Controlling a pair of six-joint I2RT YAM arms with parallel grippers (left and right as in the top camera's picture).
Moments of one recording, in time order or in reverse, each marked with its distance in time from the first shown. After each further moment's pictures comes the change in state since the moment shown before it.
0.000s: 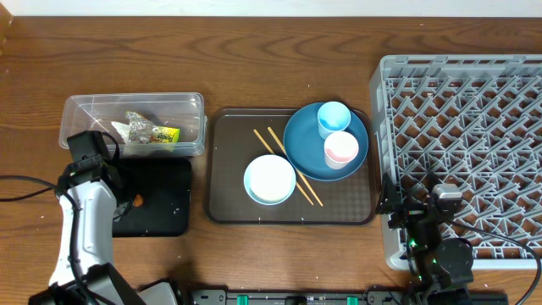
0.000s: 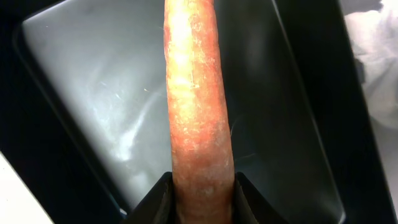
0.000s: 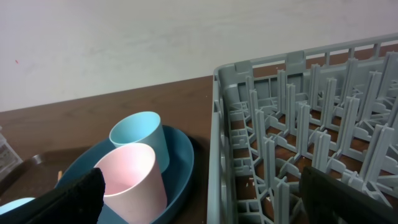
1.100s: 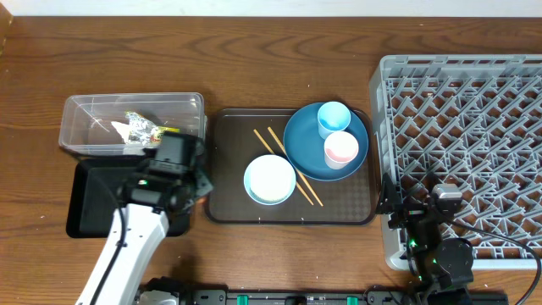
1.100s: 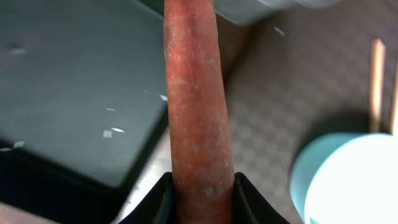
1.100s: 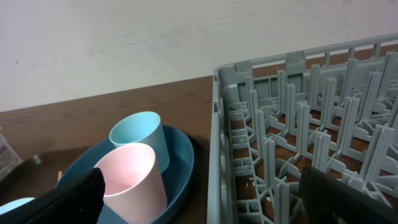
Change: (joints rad) left arm -0.567 -0.222 0.000 -0.132 0.029 0.000; right arm 0.000 0.000 0.000 0.000 0.000 0.000
